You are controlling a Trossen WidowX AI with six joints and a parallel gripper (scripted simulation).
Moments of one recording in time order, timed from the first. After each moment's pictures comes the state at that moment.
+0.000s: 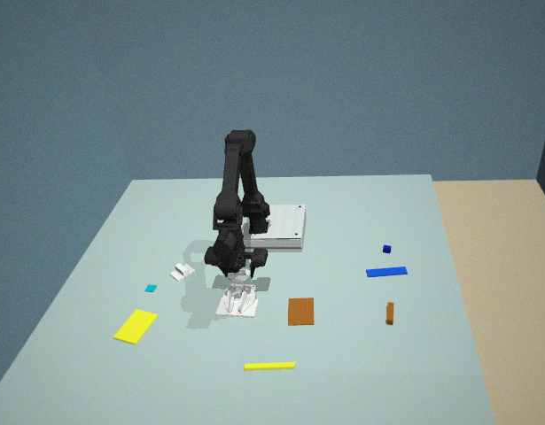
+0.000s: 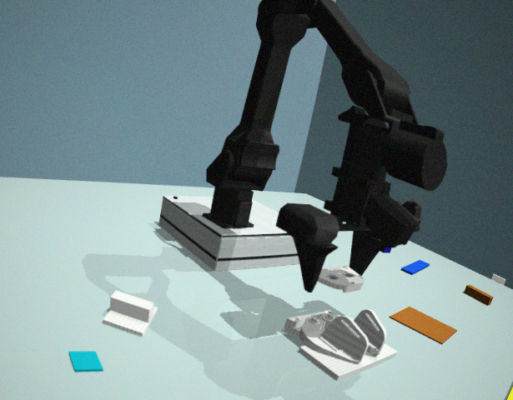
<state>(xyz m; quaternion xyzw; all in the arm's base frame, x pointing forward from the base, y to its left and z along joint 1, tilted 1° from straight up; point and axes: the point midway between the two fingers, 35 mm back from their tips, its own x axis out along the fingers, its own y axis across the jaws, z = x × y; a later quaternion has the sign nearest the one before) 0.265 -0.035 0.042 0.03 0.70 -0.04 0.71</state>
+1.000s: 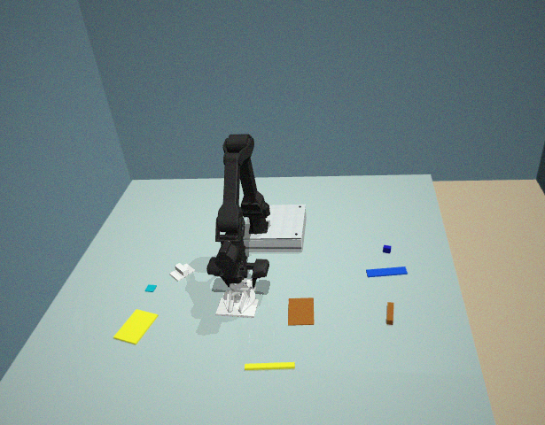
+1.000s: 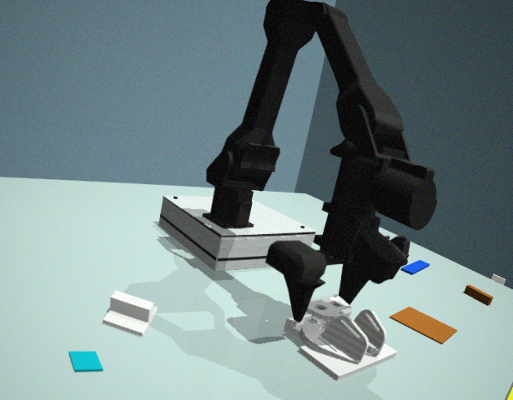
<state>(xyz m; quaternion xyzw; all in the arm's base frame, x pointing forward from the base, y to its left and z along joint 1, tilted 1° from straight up) 0.263 -0.036 -0.002 0.03 0.70 -0.04 0.71</state>
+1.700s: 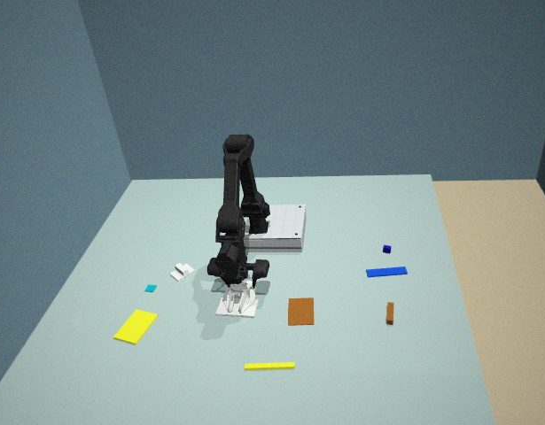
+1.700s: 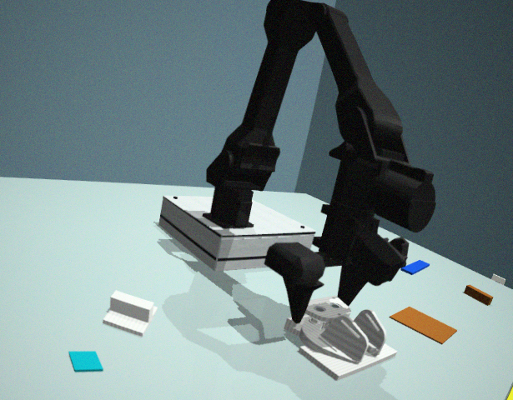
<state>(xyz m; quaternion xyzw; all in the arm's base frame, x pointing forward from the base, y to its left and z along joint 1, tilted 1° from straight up) 0.262 -0.035 -0.005 0.03 0.70 -0.04 0.71</state>
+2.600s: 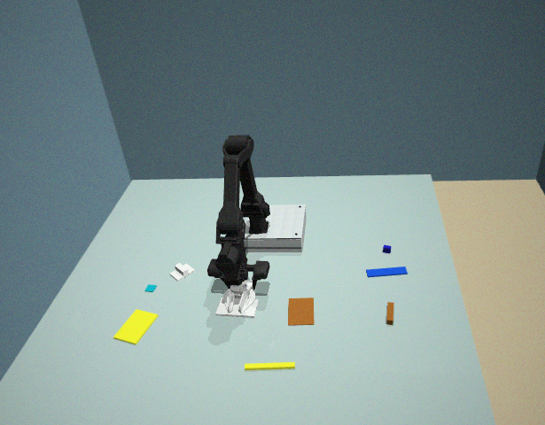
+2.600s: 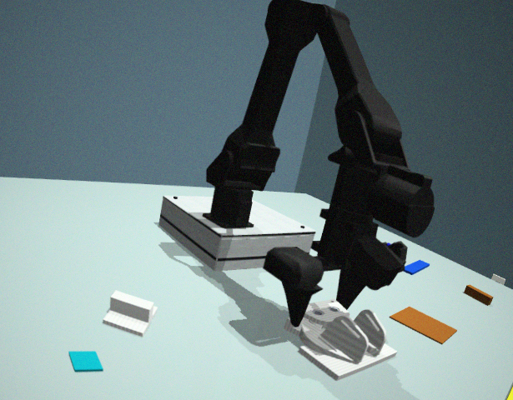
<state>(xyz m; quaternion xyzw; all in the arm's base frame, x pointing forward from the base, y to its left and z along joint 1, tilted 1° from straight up) 0.262 -0.036 -0.010 0.03 0.70 -0.04 0.71</state>
